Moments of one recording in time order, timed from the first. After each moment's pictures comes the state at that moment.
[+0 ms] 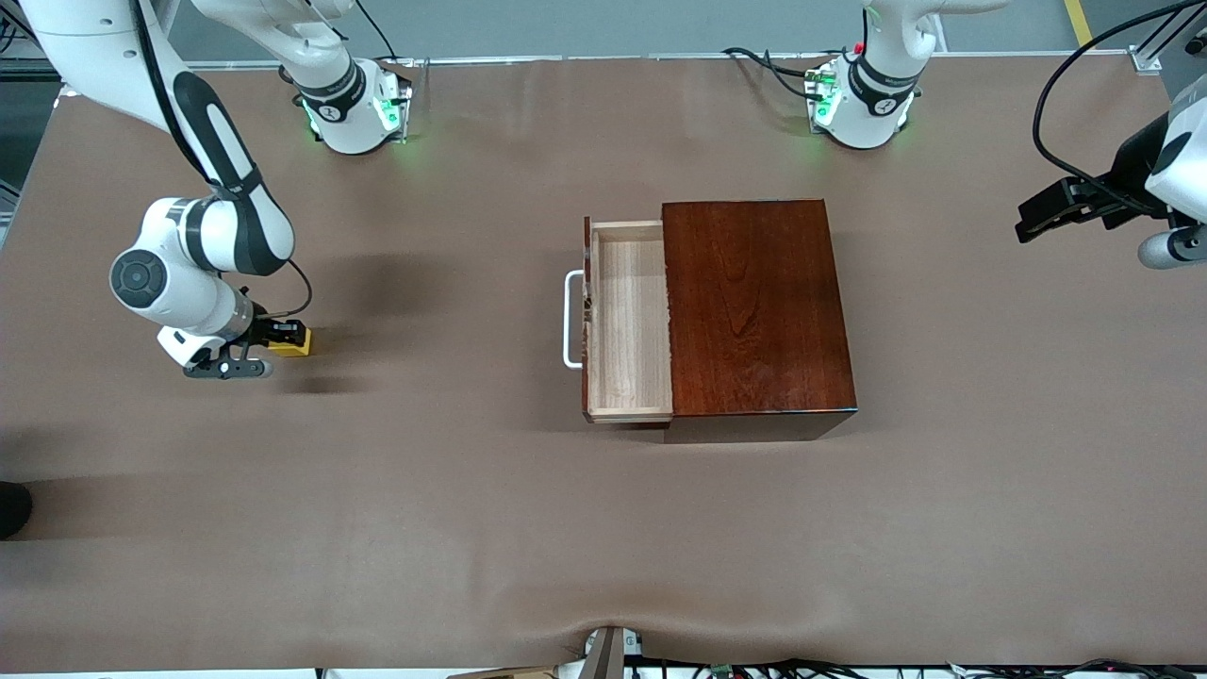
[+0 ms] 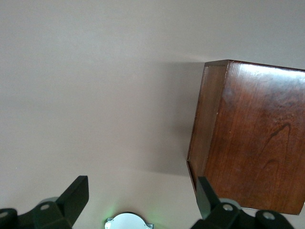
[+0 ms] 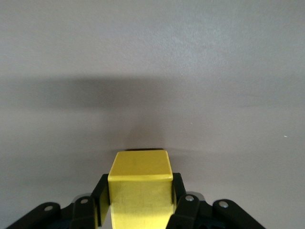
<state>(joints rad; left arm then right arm) -0.02 0.05 -0.07 -1.43 0.01 1.39 -0.23 0.03 0.29 -0.11 -2.28 -0.02 2.45 -0.09</state>
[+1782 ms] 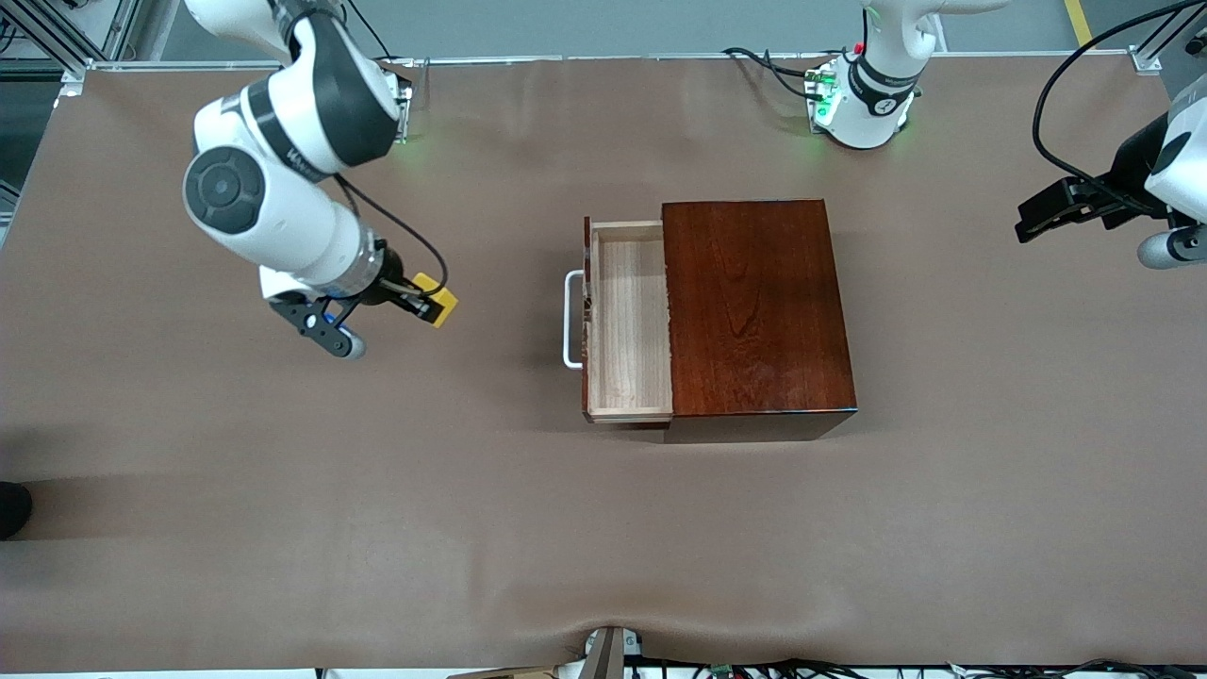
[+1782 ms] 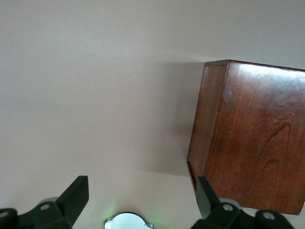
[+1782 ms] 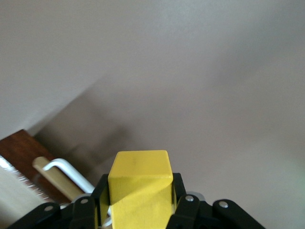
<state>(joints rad) -0.02 0.05 -0.07 -1.43 0.01 1.39 -0.23 0.48 0.21 -0.05 -1.69 0.20 1.83 1.05</state>
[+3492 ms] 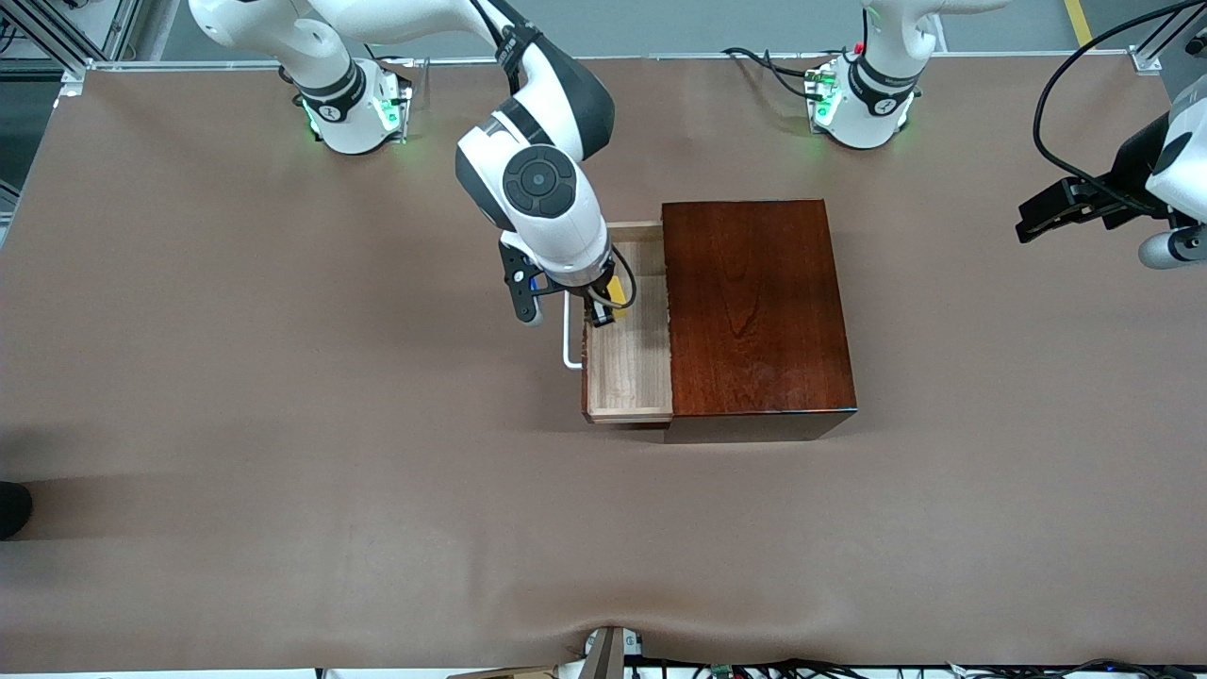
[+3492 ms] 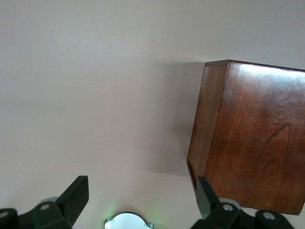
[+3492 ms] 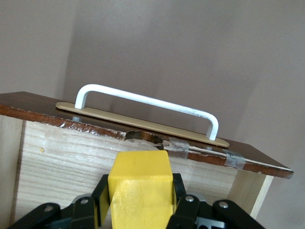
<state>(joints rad) -0.02 0.05 -0.07 -1.44 0.01 1.39 -0.23 0.78 0.56 -0.05 -1.37 0.21 1.95 1.98</state>
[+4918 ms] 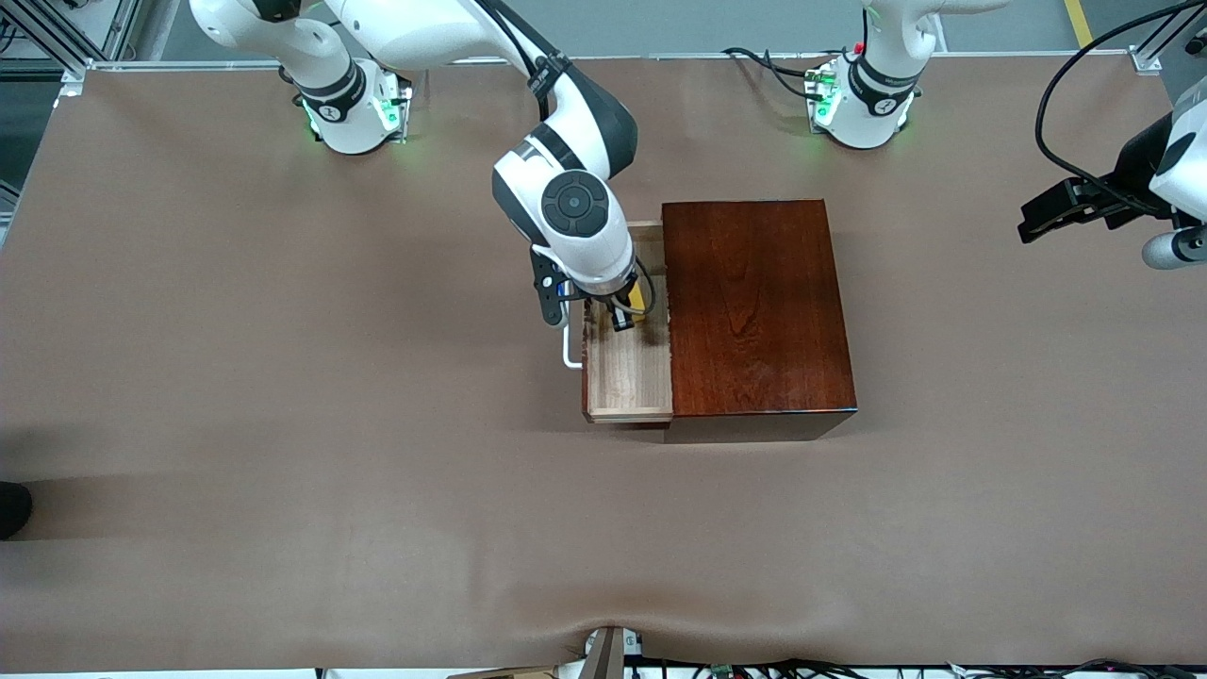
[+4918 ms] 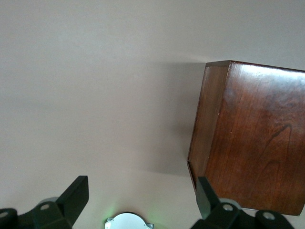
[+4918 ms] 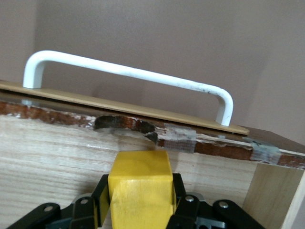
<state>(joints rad) -0.02 0.05 -0.06 -1.44 0.01 1.39 -0.23 0.83 0.65 -0.05 -1.37 0.23 2.03 2.04</state>
